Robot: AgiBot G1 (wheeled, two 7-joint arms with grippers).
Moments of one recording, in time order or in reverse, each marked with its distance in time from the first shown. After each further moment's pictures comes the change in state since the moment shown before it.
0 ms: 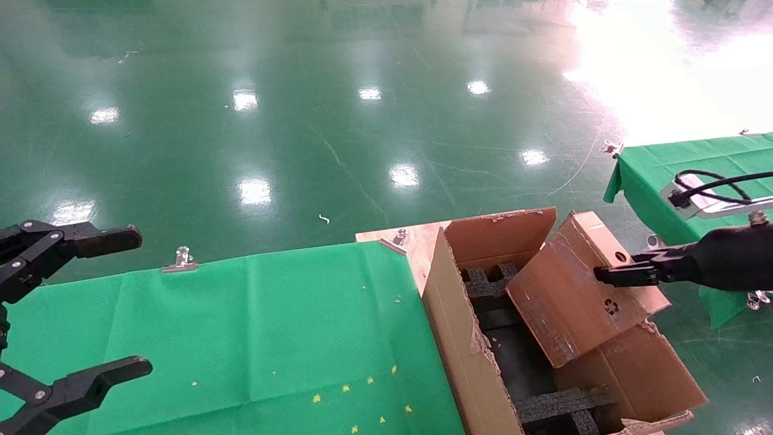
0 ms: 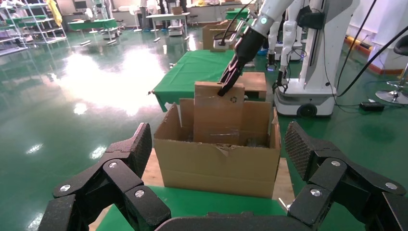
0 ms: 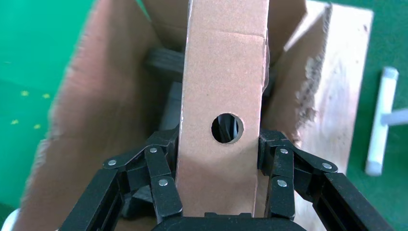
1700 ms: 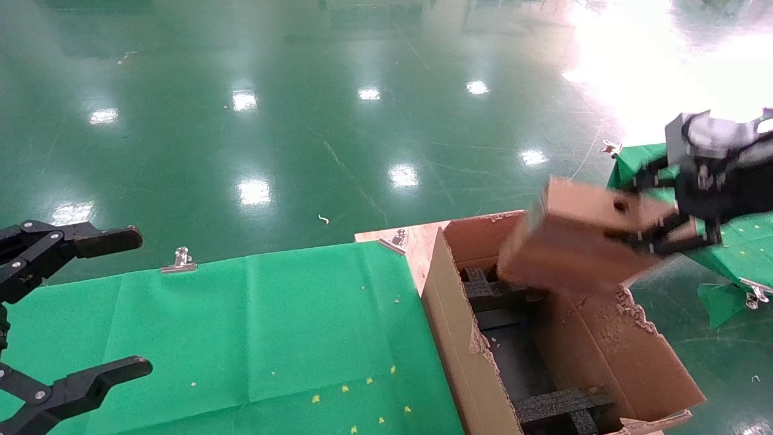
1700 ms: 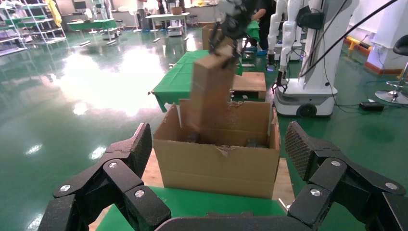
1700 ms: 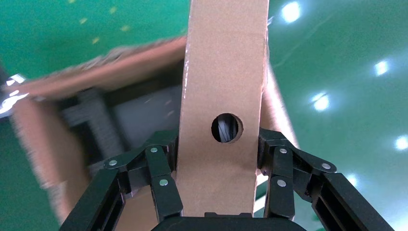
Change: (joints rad) left arm 0.000 0.000 0.000 0.000 0.000 0.000 0.000; right arm 0.284 -0.233 0.188 -0.173 -0.197 -0.557 -0.762
